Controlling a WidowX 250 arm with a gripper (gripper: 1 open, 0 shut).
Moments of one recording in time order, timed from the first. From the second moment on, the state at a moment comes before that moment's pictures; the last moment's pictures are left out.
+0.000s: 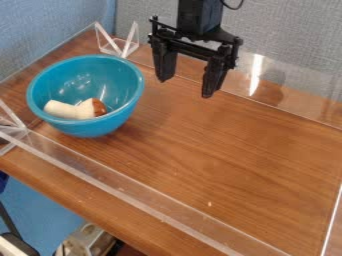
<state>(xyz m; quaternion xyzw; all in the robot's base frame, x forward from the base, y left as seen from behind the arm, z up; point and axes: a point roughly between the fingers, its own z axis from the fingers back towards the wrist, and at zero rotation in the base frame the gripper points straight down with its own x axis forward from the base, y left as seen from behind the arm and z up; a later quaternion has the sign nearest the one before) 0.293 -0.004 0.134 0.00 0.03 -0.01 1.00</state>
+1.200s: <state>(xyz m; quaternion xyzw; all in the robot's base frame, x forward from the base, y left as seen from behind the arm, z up) 0.256 0.129 0.085 0.02 0.07 0.07 0.99</state>
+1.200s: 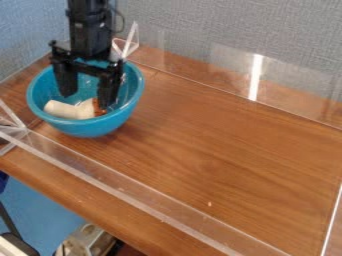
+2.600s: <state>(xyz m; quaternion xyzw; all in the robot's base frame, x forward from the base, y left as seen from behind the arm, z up) 0.265 0.144 0.038 0.03 0.11 0.08 0.99</state>
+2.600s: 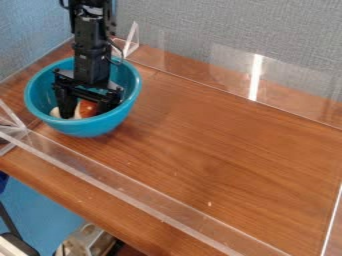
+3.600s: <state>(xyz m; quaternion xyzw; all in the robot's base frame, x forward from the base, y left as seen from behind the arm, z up) 0.269 0.145 0.032 0.03 0.12 0.08 0.99</state>
